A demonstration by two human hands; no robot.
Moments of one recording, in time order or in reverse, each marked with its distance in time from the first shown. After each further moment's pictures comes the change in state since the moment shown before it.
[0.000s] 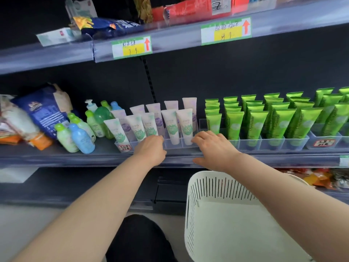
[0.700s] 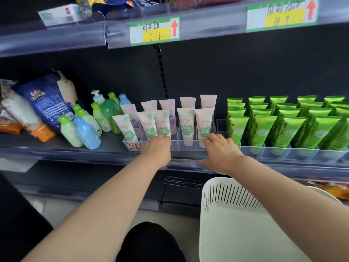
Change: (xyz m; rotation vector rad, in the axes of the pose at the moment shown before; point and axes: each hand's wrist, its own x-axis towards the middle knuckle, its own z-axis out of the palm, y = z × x) left_hand 0.039 -0.037 0.022 0.111 -0.012 0.010; right_hand 0.058 -0.017 0.030 -0.040 -0.116 0.114
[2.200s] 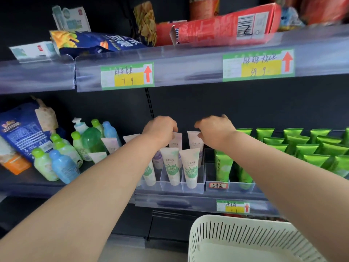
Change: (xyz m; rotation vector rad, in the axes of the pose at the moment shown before) left_hand 0.101 0.044 -0.105 -0.087 0.156 0.156; right_hand 0.090 0.065 -0.095 -0.110 0.132 0.064
